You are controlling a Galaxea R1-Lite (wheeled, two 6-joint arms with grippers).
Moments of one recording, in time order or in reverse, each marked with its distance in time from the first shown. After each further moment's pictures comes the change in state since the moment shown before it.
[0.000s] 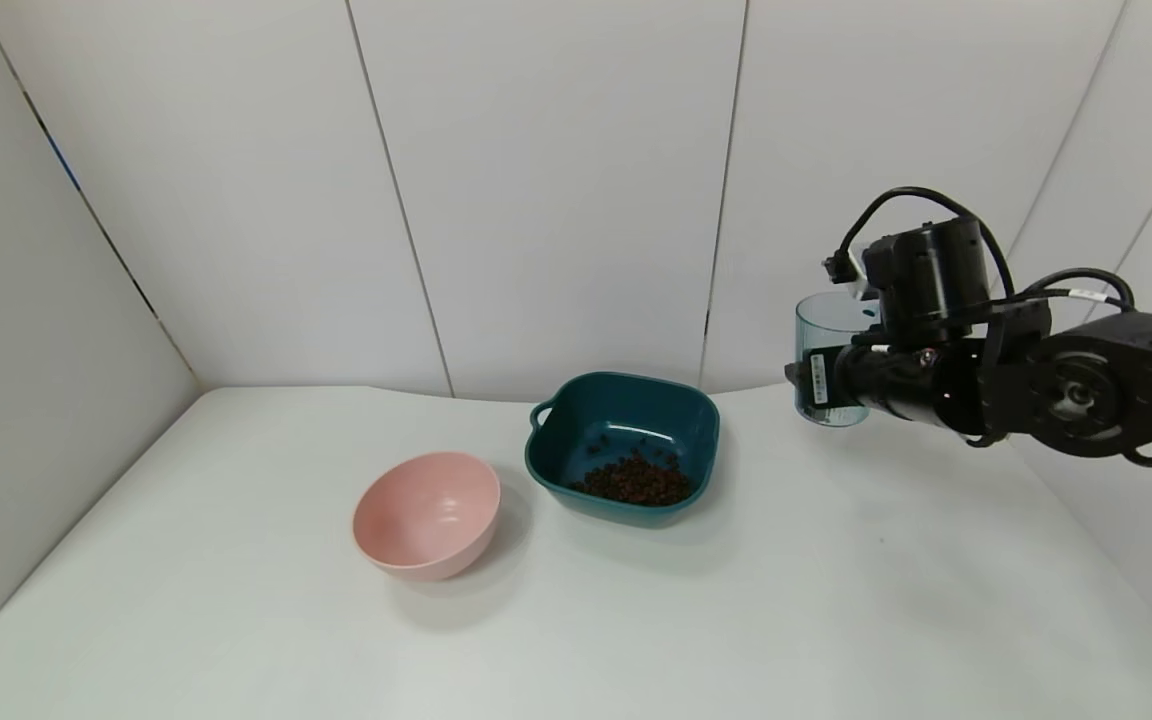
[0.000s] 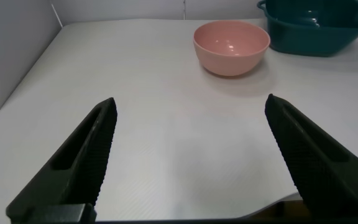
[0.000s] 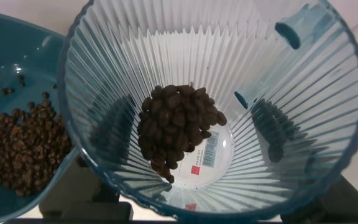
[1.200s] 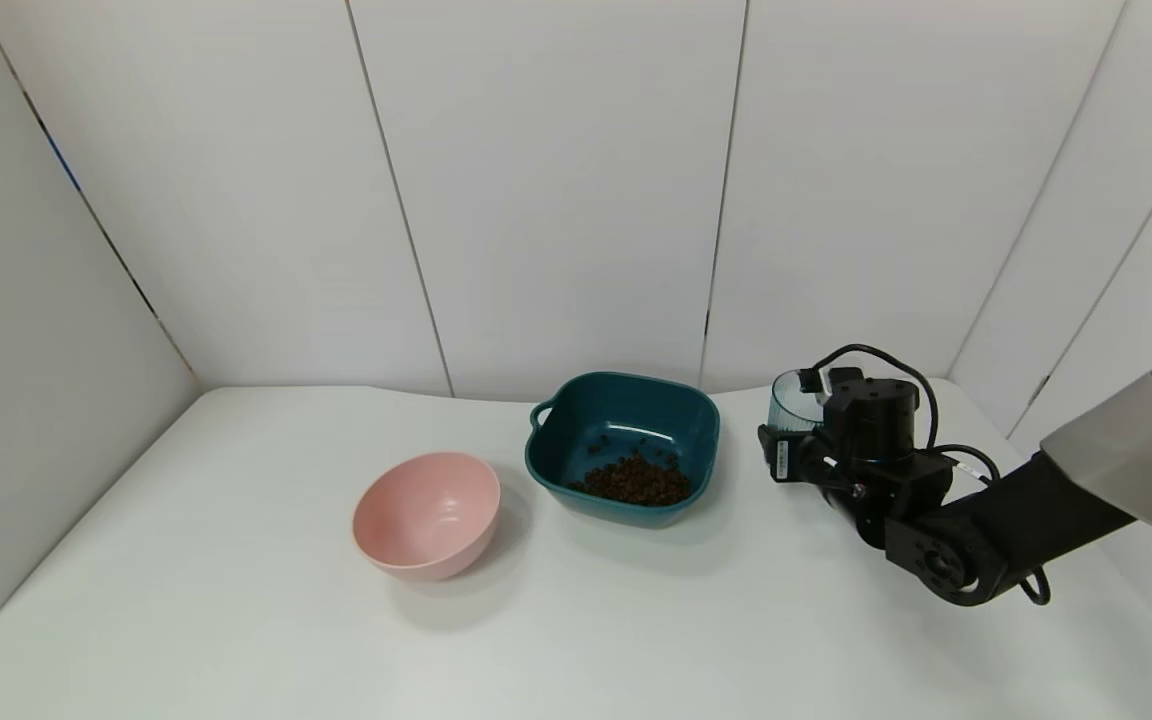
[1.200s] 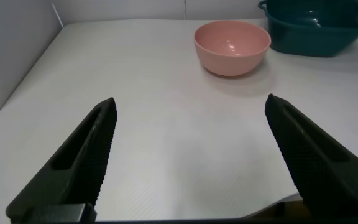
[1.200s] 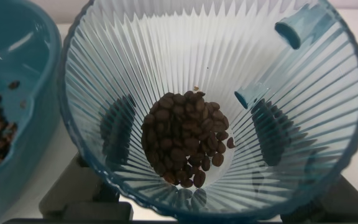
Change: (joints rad) left arm 0.000 0.000 0.000 0.000 0.000 0.000; right arm -0.031 0.285 0.316 -0.748 0.025 -0.006
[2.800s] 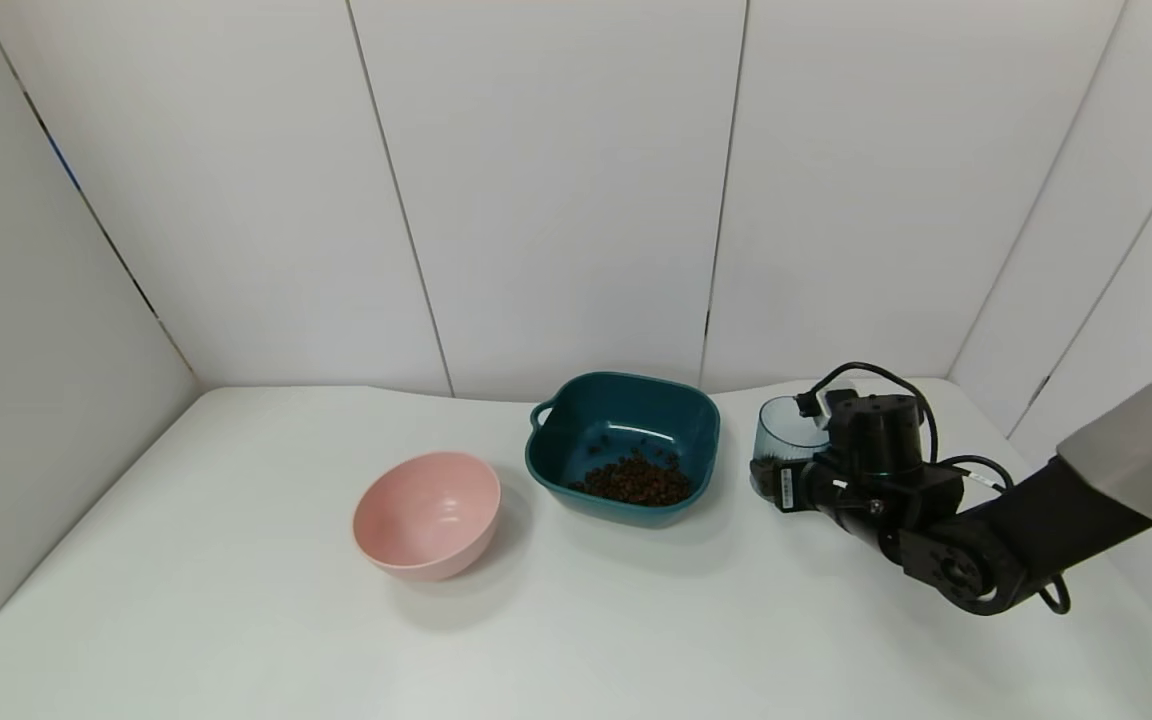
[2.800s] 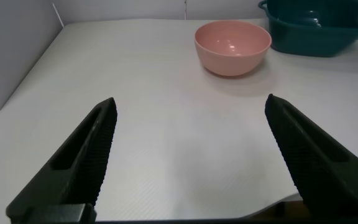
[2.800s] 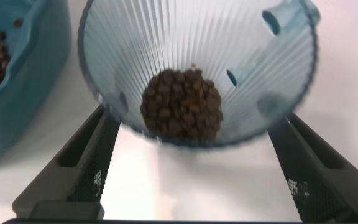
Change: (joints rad) left arm 0.000 0.000 0.000 0.000 0.000 0.000; right arm -0.018 -0.043 0.058 0.118 0.130 0.004
